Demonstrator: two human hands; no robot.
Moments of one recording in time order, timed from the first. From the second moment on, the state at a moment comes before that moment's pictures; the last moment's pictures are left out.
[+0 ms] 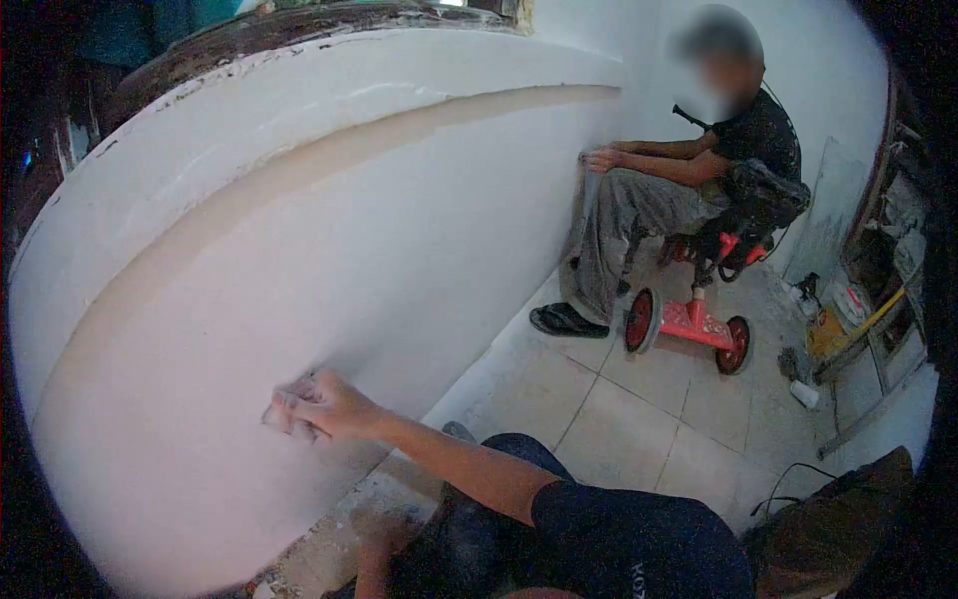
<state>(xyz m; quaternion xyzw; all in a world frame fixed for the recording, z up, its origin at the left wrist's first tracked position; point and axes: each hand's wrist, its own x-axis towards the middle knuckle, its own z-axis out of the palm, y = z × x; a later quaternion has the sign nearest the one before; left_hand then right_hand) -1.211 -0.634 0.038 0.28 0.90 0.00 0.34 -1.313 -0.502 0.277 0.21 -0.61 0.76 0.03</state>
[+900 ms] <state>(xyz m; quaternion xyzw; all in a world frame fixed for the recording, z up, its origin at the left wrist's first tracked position) -1.075 -0.533 0.309 0.44 0.30 0.84 0.08 -1.347 -0.423 0.300 0.10 -0.65 0.75 0.03</state>
